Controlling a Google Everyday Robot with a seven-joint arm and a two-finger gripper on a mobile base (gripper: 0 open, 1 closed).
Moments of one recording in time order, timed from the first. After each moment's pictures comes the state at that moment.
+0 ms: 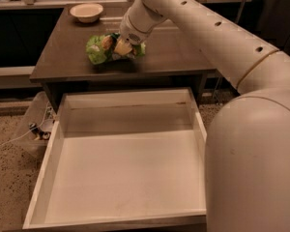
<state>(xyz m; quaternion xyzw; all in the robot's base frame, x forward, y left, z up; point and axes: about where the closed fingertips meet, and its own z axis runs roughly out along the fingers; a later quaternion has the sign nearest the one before) 0.755 0.073 0.869 -0.65 0.68 0.06 0.34</state>
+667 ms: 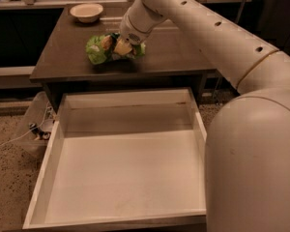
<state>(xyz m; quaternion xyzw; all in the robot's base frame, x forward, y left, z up) 0.755 0.073 0.869 -0.65 0.68 0.06 0.34</state>
